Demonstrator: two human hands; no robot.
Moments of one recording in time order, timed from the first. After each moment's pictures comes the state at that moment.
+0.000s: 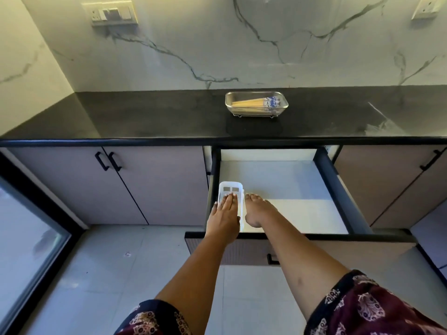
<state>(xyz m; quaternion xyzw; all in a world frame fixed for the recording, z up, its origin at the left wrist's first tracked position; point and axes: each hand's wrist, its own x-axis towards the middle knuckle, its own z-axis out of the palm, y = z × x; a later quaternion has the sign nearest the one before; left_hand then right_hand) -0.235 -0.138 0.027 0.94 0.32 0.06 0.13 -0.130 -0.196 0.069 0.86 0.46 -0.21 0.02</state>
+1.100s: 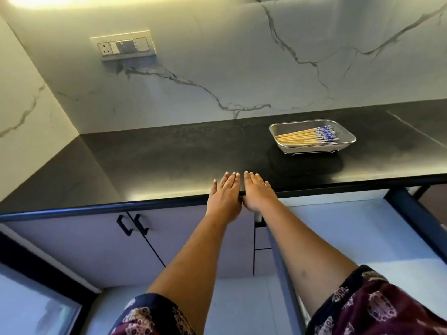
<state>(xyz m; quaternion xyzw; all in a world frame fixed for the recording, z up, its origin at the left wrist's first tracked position) -0.209 0.224 0.110 0.95 0.28 0.09 0.06 -0.120 0.156 0.122 0.88 0.44 -0.11 -0.13</state>
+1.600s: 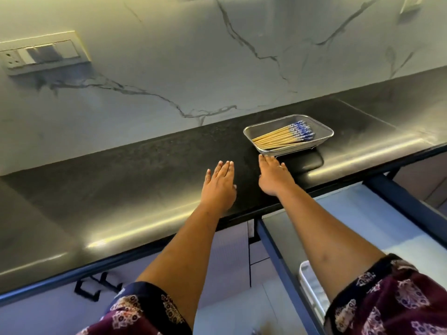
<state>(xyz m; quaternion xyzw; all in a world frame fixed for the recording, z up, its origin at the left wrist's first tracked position) -0.117 0.317 0.119 0.98 0.17 0.06 0.09 -0.016 0.192 0.132 0.94 0.30 -0.05 -0.13</state>
